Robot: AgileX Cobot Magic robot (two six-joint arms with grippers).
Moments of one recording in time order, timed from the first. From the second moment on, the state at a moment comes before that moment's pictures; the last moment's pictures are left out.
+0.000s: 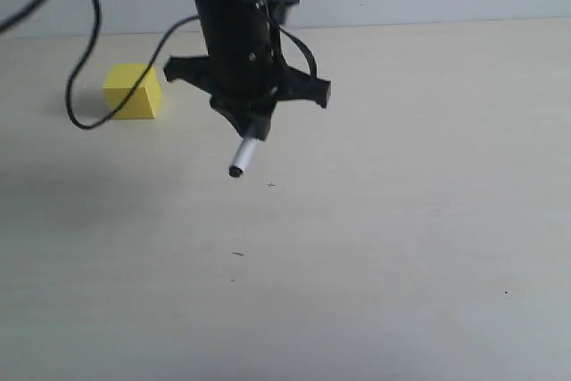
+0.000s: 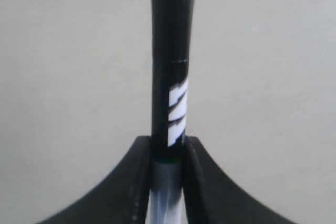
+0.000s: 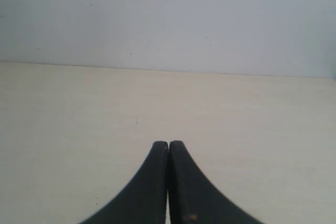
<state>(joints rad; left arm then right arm) -0.72 2.09 -1.77 0.03 1.19 -0.38 0.17 0.01 0.00 0.18 0.26 -0.21</state>
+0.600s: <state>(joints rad) -0.39 1.70 -1.30 0.36 1.21 -0.24 0.17 0.01 0.00 0.18 0.26 -0.21</state>
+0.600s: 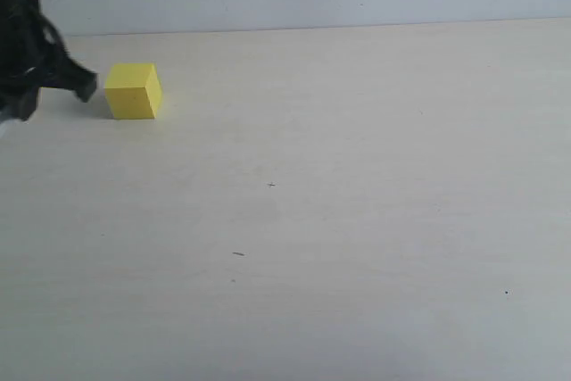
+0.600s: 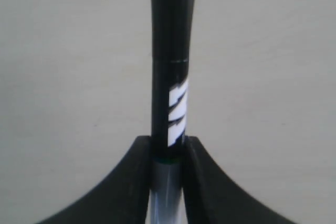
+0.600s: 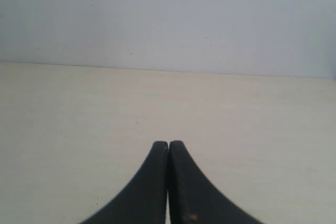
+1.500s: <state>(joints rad) 0.04 2.18 -1.49 0.38 0.38 1.26 0.17 0.01 0.00 0.18 0.26 -0.21</state>
